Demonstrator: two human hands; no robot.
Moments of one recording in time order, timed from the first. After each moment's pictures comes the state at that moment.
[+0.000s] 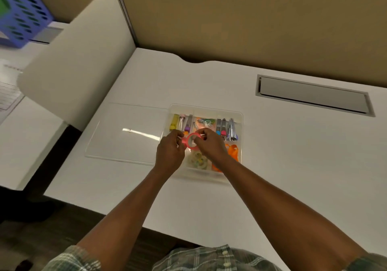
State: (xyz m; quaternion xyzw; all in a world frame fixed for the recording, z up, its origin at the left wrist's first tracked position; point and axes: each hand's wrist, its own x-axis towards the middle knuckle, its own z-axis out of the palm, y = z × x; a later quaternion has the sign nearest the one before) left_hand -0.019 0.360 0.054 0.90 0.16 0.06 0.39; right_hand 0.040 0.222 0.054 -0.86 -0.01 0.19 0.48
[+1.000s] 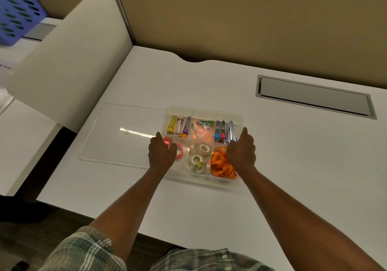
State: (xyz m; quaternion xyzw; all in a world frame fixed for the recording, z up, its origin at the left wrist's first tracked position) left_hand 0.004 0.384 0.006 0.90 0.30 -0.01 0.33; right_hand 0.062 0.153 0.019 -0.94 0.16 0.11 0.29
